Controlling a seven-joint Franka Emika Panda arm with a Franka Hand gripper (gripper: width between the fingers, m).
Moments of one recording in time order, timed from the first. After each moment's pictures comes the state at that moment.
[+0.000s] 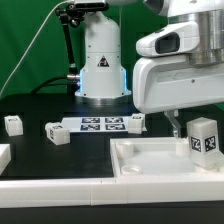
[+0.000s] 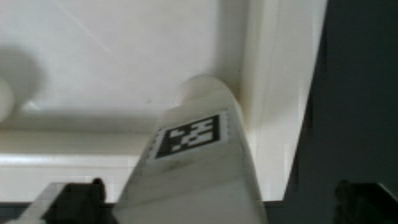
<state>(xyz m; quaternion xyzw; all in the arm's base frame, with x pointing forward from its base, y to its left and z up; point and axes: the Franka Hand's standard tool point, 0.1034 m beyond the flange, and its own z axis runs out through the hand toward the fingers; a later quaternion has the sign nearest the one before) 0.625 0.114 0.083 -0.99 -0.10 -0.03 0.05</state>
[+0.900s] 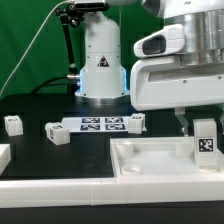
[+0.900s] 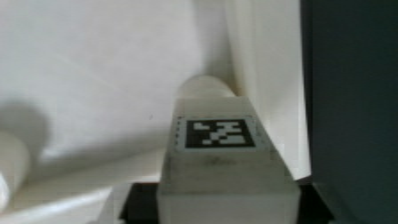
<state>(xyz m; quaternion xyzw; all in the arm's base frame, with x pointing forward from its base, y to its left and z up) 0.623 0.113 0.081 -0.98 0.18 -0.03 0.07</state>
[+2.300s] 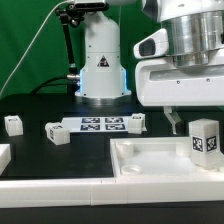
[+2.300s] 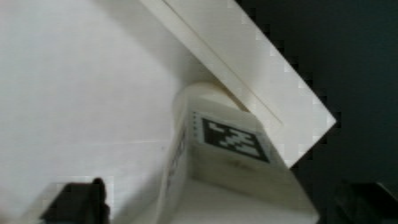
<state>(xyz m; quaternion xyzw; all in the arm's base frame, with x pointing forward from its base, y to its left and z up) 0.620 0.114 0.080 -0.96 0.28 -0.04 0.07</state>
